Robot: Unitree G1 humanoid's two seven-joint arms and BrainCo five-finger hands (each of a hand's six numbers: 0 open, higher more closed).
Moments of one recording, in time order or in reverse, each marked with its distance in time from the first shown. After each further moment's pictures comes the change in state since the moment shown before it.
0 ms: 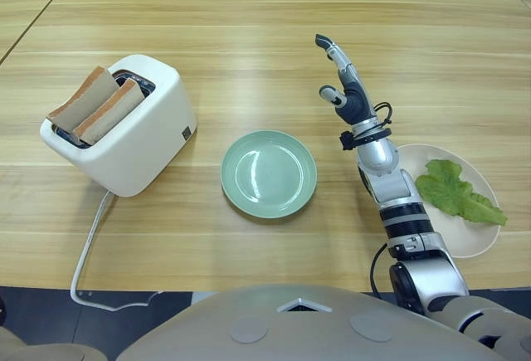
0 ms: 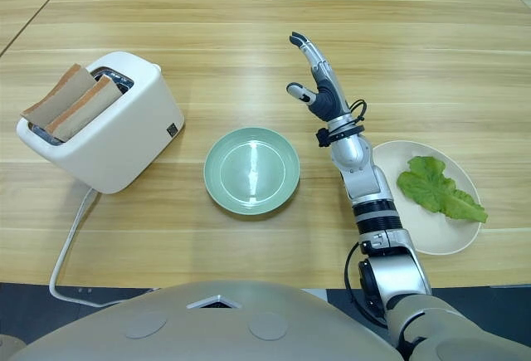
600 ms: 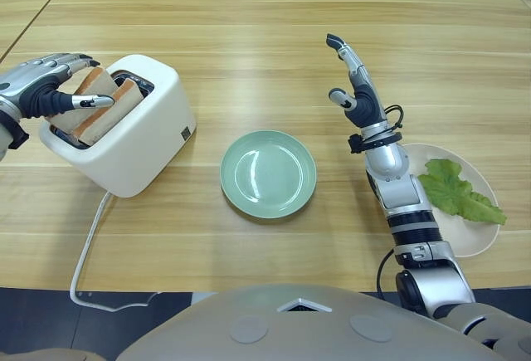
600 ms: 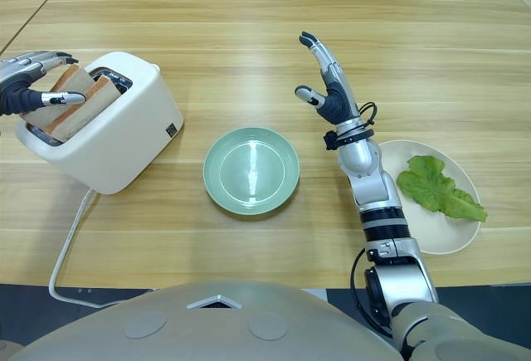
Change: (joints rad) left arm 0.068 0.066 -0.264 0.470 0.465 -0.193 -0.040; right arm 0.059 -0.027 -0.020 -0.089 -0.001 0.024 -0.004
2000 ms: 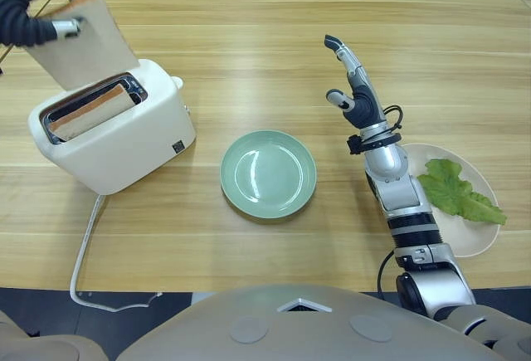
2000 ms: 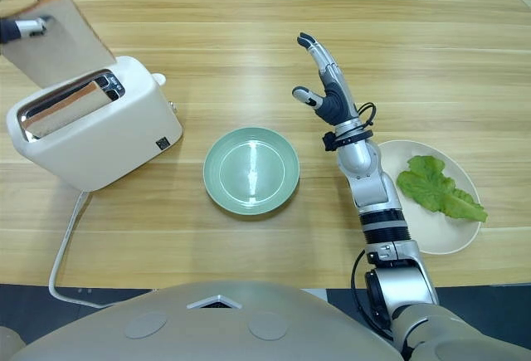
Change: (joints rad) left arm -0.415 -0.008 0.032 -0.044 -0.270 0.030 -0.219; right arm 0.006 -0.002 0.013 -0.044 -0.017 0.032 -0.002
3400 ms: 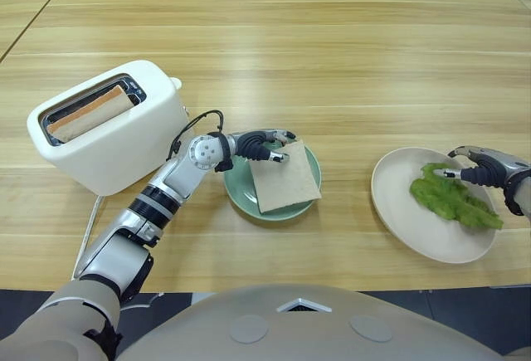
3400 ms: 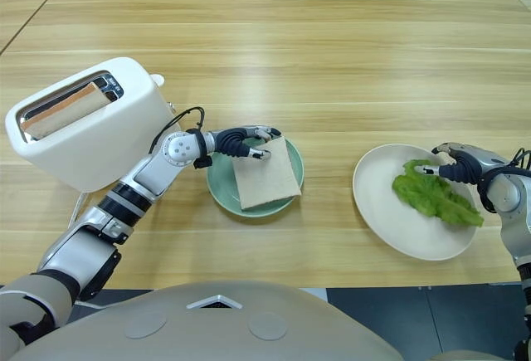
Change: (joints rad) left arm 0.042 -0.777 -0.730 0.241 0.115 0.077 -0.015; right arm 0.430 -0.718 -0.222 0.021 -0.255 0.442 0.551
